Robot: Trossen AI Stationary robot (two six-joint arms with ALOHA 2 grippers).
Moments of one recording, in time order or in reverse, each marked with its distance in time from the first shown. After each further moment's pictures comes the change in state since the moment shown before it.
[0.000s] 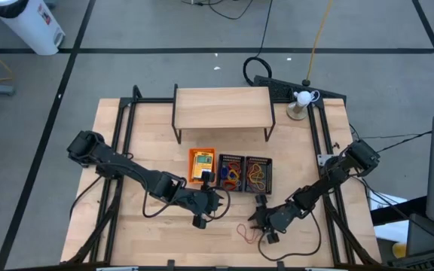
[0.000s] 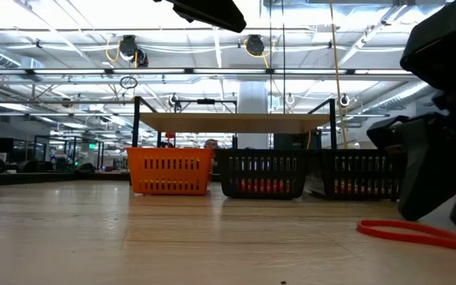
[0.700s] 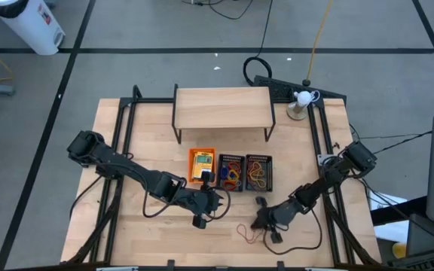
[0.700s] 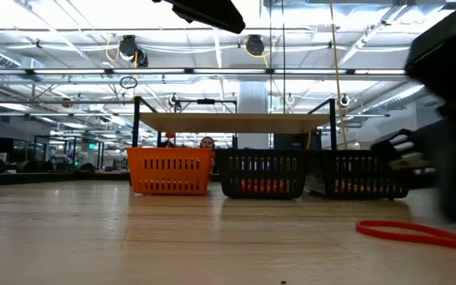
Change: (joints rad) left arm 0.000 0.000 0.000 -0.006 0.000 -0.004; right arm 0.000 0.009 -0.006 0.342 -0.152 0.073
